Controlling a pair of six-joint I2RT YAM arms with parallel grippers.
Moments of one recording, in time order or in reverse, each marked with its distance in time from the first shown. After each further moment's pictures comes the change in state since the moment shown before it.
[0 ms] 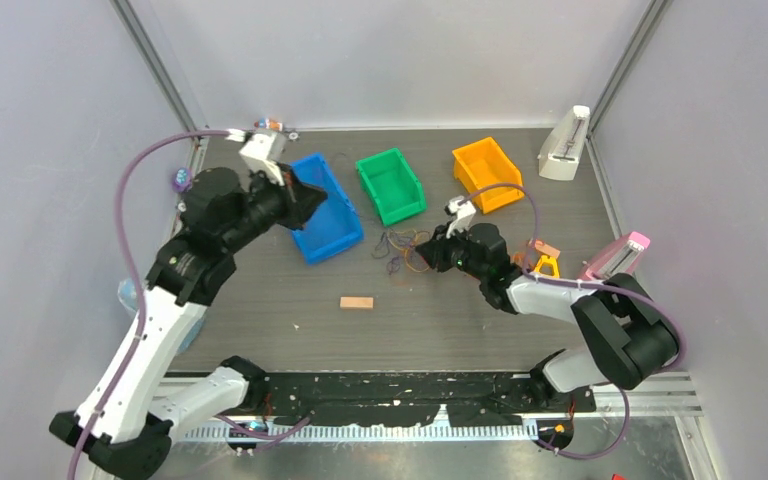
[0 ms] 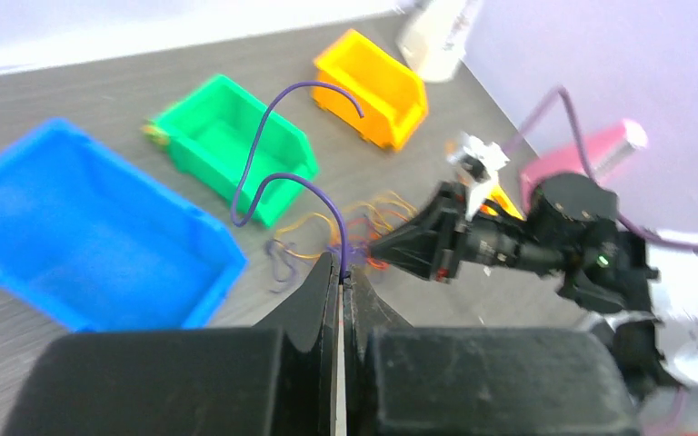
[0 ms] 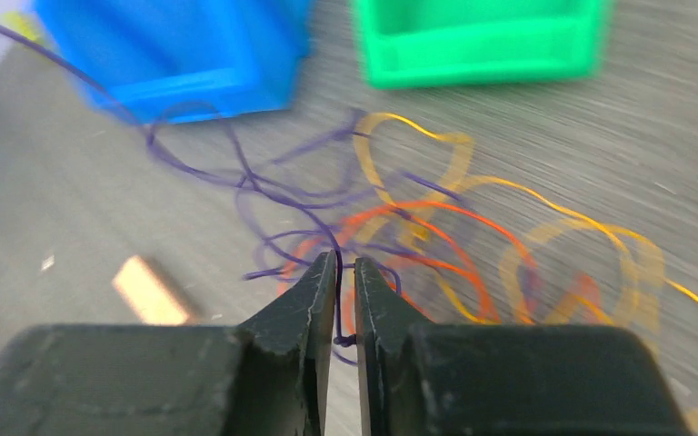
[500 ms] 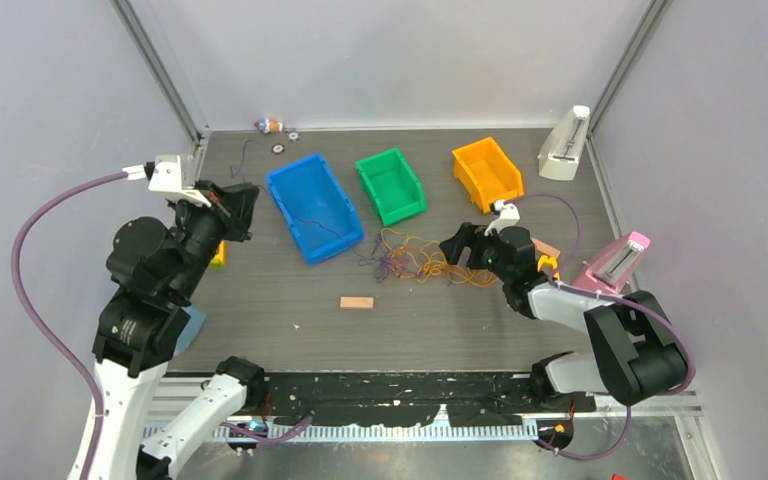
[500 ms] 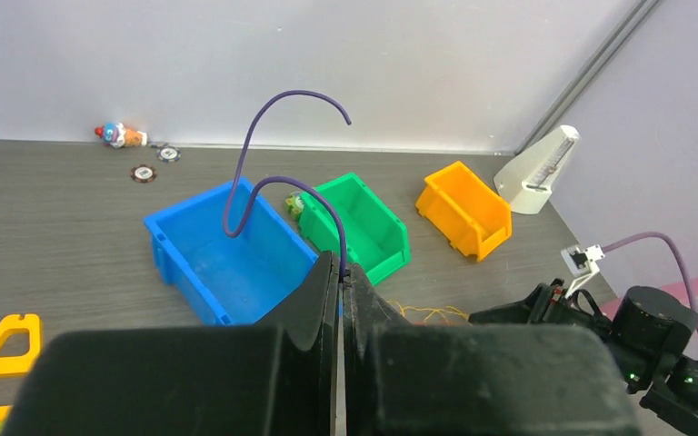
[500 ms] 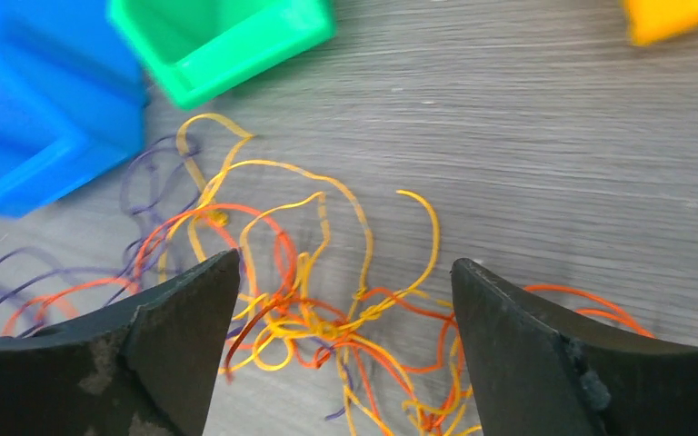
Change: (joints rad) left arm 0.121 -0.262 0.015 -0.056 -0.303 -0.002; right arm -0.228 -0.077 -0.088 -0.116 0.159 0.153
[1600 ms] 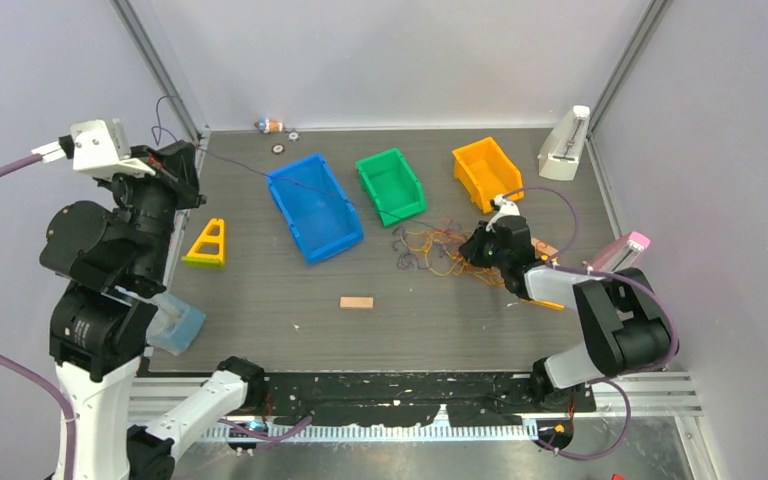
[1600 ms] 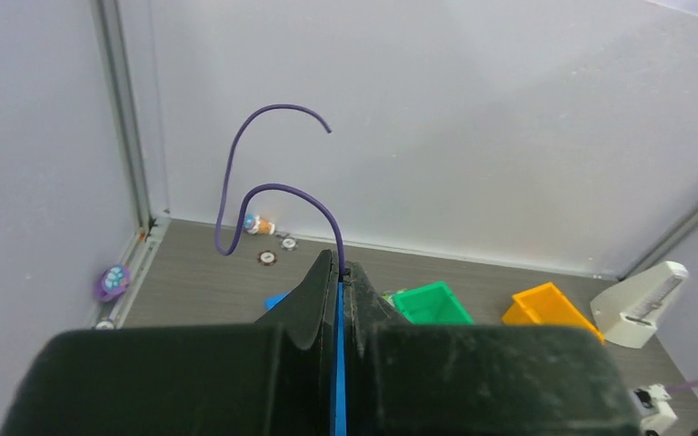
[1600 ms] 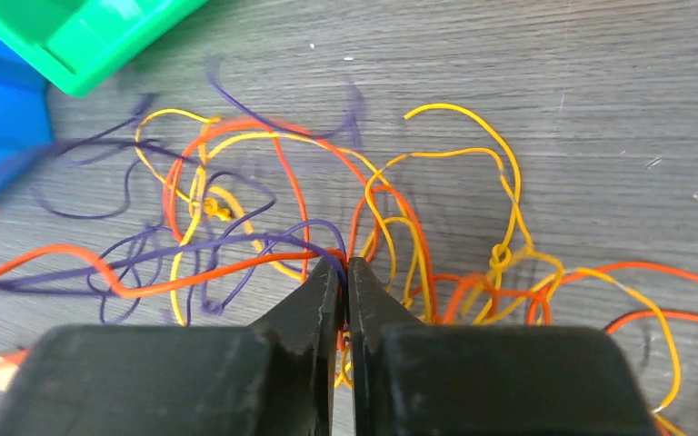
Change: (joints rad) left arm 0.000 0.145 0.368 -0.061 -0.277 0.128; right arm -0.054 0.133 0.098 -0.138 -0.061 -0.008
